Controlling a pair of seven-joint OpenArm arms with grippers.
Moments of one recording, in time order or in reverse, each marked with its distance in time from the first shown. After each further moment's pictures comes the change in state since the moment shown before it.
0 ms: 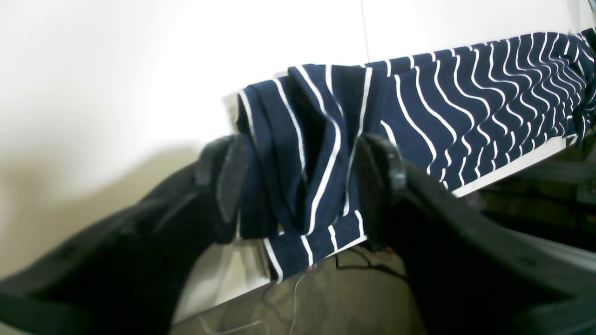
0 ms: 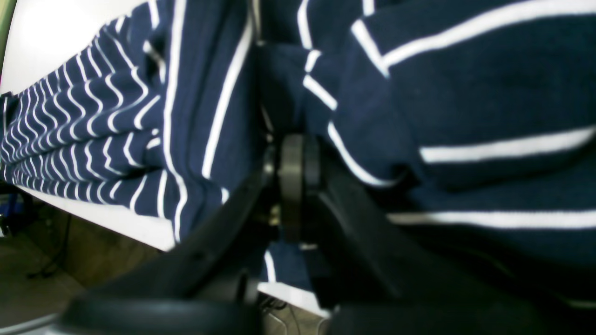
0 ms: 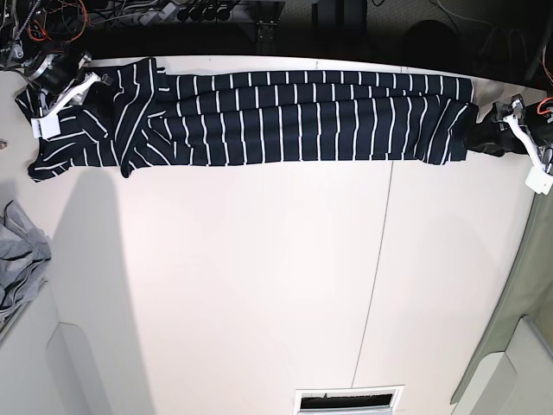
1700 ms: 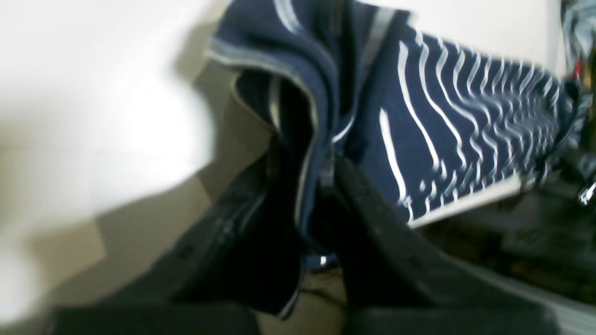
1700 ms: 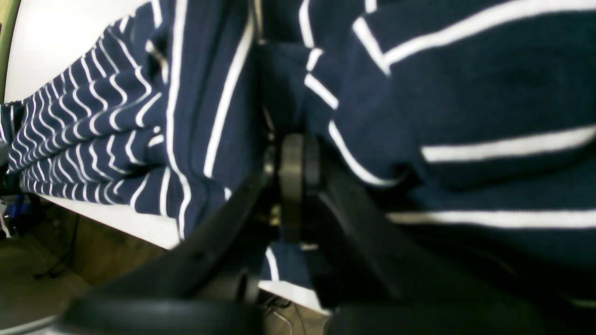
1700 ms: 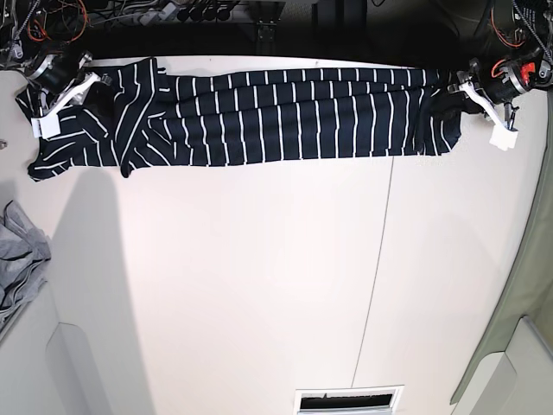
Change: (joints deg) left arm 3.3 12.7 -0.9 -1.0 4.0 0.3 -3.5; right arm 0.0 0.0 0.0 0.0 1.3 0.0 -0.9
